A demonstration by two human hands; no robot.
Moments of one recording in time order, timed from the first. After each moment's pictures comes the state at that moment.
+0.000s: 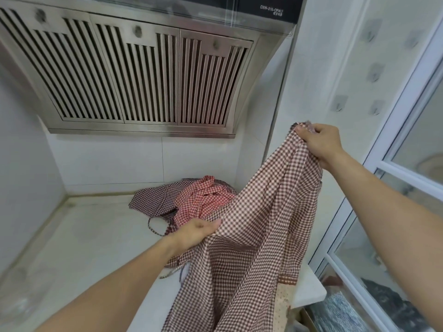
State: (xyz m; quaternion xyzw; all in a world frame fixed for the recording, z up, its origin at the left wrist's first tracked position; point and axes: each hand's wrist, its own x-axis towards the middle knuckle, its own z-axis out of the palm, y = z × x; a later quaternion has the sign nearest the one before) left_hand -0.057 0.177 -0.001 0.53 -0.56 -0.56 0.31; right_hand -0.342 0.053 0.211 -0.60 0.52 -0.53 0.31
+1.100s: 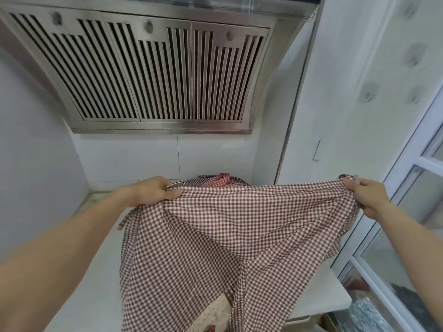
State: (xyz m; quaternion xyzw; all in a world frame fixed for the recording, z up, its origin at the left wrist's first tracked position) left_hand 0.072 0.163 0.088 0.70 -0.61 -0.33 0.16; right_hand -0.430 0.026 0.094 -0.46 0.62 -0.49 0.40
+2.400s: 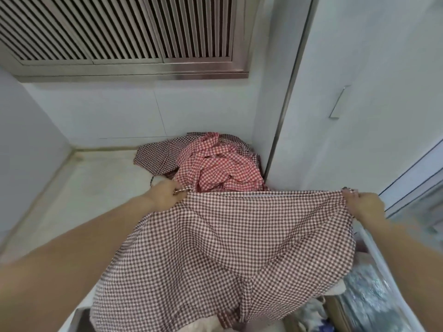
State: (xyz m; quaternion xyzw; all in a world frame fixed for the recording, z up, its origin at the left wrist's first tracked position) left_hand -0.014 0.069 -0.055 0.74 -0.60 -0.28 0.11; right_hand -0.495 -0.094 -0.076 -0.53 0.79 -0.21 0.25
